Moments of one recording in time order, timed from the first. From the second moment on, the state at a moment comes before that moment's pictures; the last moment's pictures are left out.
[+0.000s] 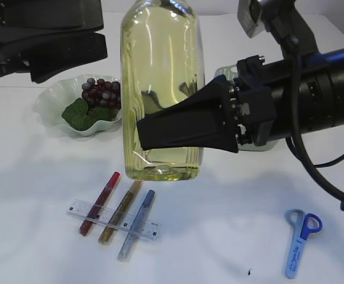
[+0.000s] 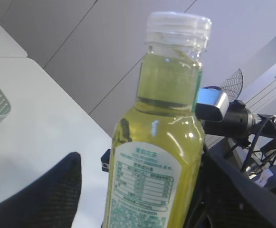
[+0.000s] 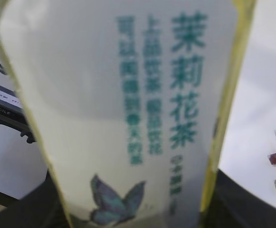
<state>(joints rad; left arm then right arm) -0.16 1.36 -0.86 -1.73 1.18 1.26 0.35 1.44 -0.90 1.52 1.14 -1.37</state>
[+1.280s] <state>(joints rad) -0.31 1.55 -0.97 -1.75 1.19 1.26 0.35 1.45 -0.90 1.51 1.13 -1.32</state>
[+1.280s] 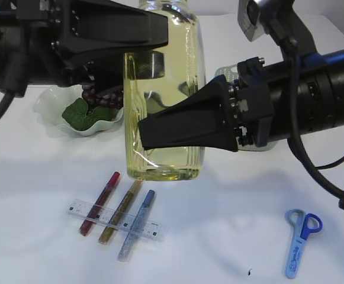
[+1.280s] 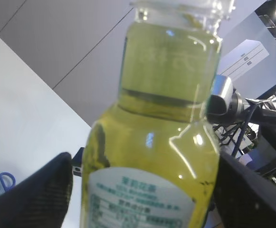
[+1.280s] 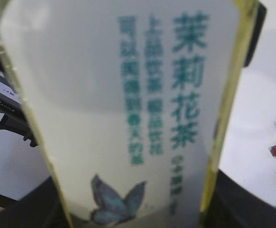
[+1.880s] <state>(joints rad) -0.38 1.62 -1.07 -1.71 1.19 1.26 0.35 1.45 -0.90 1.50 1.13 -1.30</state>
